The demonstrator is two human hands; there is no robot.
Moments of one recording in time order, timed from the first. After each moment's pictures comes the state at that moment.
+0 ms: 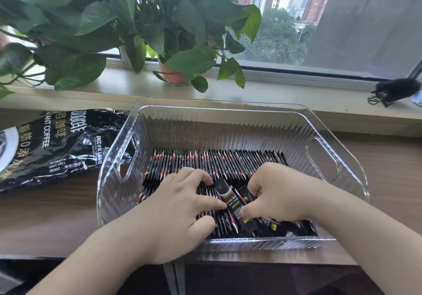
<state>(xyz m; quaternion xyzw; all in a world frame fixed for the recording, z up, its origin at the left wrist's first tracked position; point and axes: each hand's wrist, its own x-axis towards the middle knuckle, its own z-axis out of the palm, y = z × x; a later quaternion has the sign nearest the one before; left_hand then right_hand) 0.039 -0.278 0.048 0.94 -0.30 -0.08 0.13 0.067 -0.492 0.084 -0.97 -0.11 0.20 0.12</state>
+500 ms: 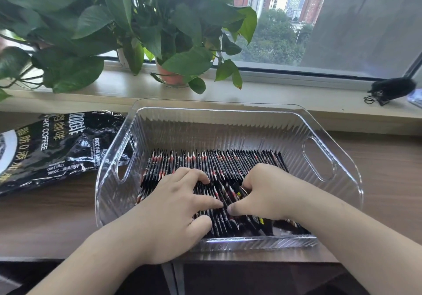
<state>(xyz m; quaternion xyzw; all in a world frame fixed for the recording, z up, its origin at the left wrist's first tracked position) 0.039 -0.278 0.045 0.95 -0.28 -0.06 0.14 0.065 -0.479 0.076 -0.98 -0.05 0.18 0.12</state>
